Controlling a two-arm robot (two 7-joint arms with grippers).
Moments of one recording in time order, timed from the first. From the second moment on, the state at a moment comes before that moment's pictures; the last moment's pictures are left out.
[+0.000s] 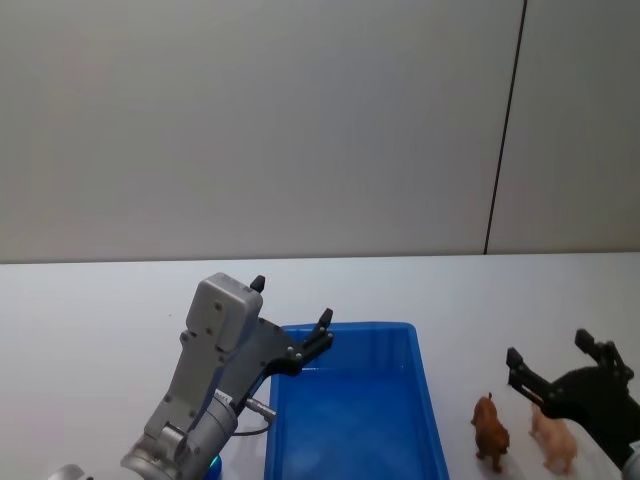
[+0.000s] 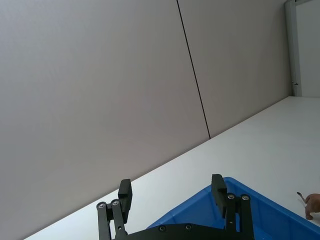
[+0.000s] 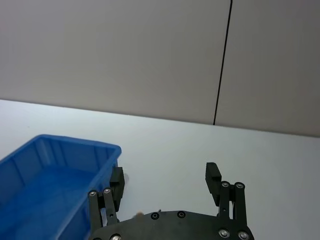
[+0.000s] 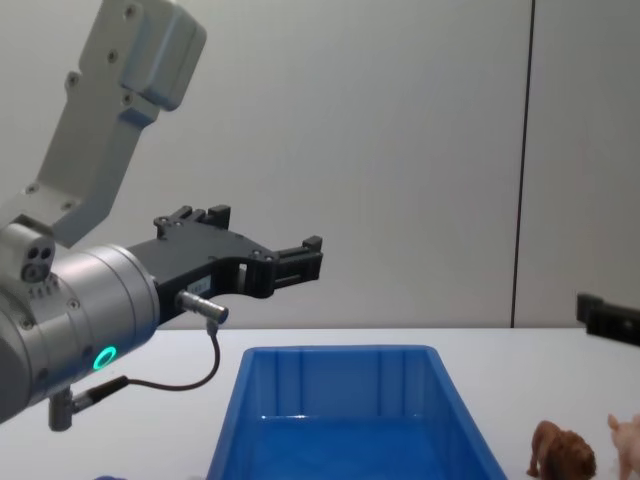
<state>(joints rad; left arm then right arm) -0.24 0.38 0.45 -1.63 -0.20 0.01 -0.01 -0.02 0.35 -0.21 -1.73 0.32 0.08 0.05</state>
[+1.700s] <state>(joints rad) -0.24 0.38 0.45 -1.63 -0.20 0.01 -0.01 -0.04 0.33 -0.20 -1.55 0.28 0.12 0.03</state>
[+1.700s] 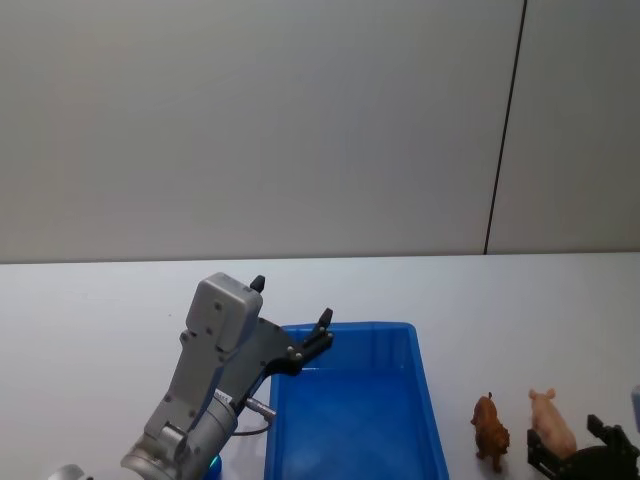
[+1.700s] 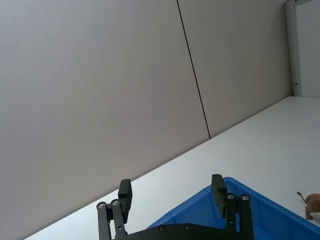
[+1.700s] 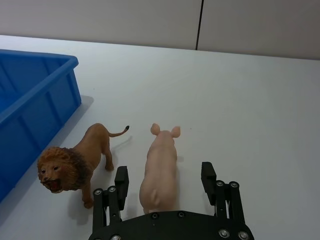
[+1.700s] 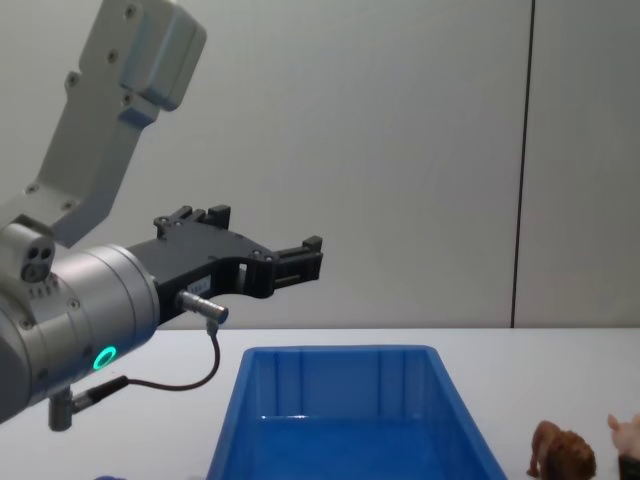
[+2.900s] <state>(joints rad) -0.24 0.38 0.45 -1.63 -0.20 0.01 -0.01 -0.02 0.31 -0.21 -1.62 0.25 0.13 0.06</state>
